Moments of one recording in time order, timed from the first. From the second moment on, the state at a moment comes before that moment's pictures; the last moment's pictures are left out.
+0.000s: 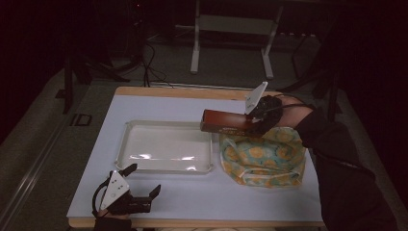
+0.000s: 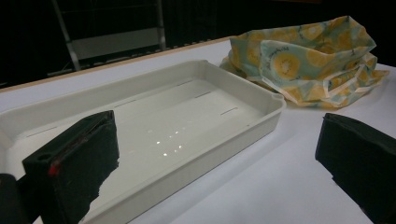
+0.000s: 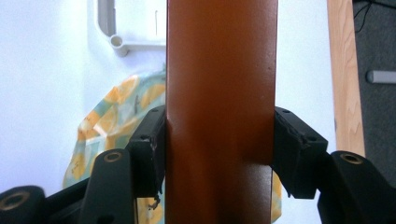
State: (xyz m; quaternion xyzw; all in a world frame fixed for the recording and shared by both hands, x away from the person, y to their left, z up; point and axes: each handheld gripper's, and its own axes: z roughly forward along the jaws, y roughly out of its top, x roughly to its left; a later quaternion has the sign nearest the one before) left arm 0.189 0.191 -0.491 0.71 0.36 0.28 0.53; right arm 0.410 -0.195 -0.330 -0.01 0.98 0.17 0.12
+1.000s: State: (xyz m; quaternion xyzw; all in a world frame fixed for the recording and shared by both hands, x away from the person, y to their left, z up) left arm 0.188 0.190 -0.492 0.72 0.36 0.27 0.53; right arm 0.402 -0.120 -0.337 -0.08 0.97 0.22 0.11
